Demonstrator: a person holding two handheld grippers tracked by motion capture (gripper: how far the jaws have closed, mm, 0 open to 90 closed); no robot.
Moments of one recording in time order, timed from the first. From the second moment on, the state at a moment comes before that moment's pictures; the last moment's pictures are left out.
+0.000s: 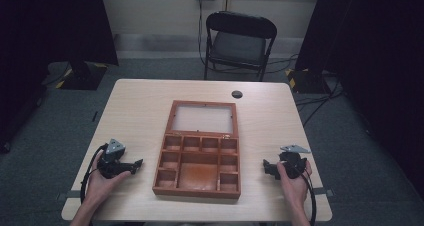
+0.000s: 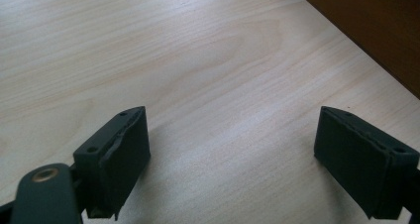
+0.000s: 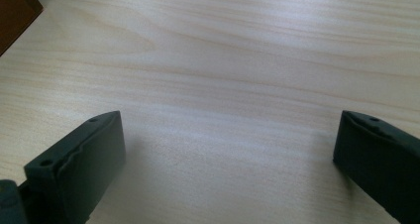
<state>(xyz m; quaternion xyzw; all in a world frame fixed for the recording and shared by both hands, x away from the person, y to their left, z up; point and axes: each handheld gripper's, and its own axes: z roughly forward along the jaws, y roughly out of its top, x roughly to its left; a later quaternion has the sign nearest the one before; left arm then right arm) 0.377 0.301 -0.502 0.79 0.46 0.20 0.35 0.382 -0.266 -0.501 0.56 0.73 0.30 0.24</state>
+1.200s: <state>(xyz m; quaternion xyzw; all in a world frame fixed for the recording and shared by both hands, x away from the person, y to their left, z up) 0.440 0.267 -0.443 0.77 0.45 0.17 0.41 0.439 -0.205 -0.436 0.50 0.75 0.38 0.21</state>
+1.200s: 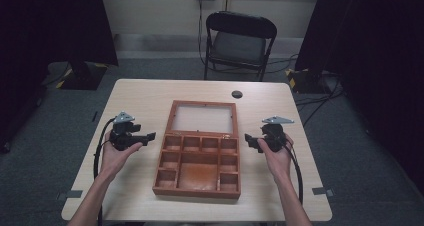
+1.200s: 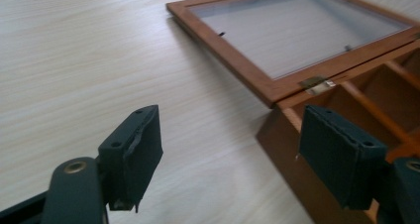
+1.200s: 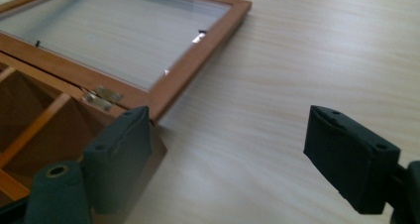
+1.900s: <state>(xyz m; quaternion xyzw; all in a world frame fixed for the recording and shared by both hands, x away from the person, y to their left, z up) 0.498 0.229 -0.445 0.78 0.46 0.14 0.39 0.500 -0.161 -0.444 0.48 0.77 0.38 0.16</state>
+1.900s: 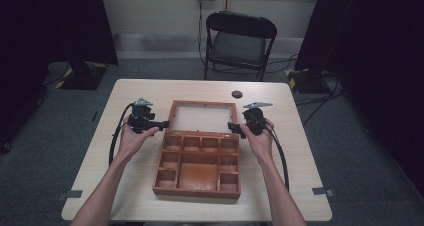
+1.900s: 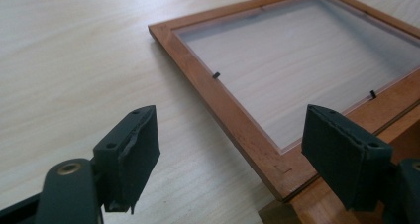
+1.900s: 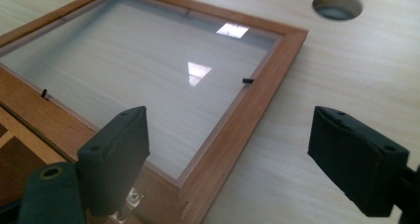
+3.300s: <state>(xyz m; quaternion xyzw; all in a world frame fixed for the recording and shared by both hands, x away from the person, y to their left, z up) 0.522 0.214 -0.473 0.77 0.49 0.04 0.41 0.534 -0.151 -0.484 0.52 0.74 0.42 0.03</state>
